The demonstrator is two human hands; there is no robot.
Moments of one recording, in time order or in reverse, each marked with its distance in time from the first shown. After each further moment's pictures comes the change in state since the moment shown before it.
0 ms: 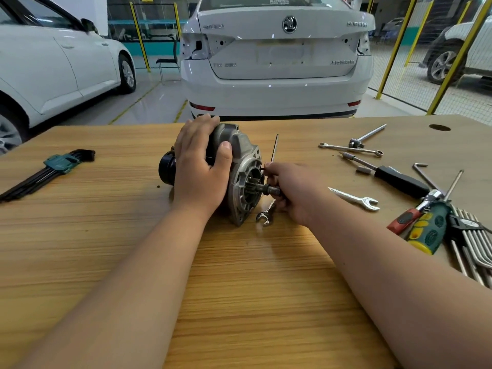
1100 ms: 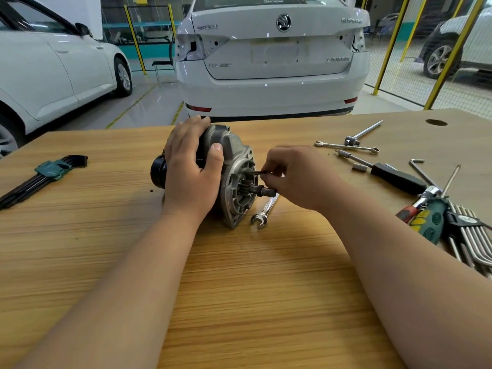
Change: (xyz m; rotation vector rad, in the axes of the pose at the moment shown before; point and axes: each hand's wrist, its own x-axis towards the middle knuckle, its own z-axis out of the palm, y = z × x) left_hand -0.001 0.002 -0.003 0.015 -0.017 -0.005; right_hand 0.002 -0.012 -0.034 -1.008 -0.035 -0.964
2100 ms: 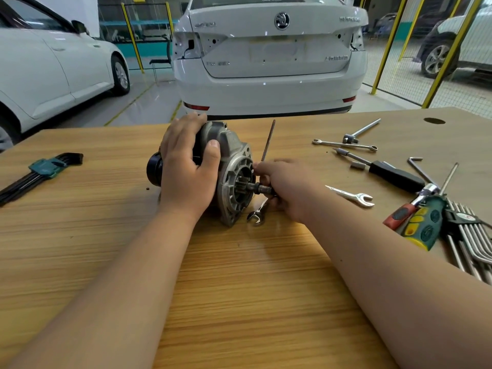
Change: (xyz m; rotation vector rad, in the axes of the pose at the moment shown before) left_hand 0.000 0.000 0.000 -0.018 0.002 -0.001; right_hand 0.005 -0.019 0.024 0.943 -0.018 0.874
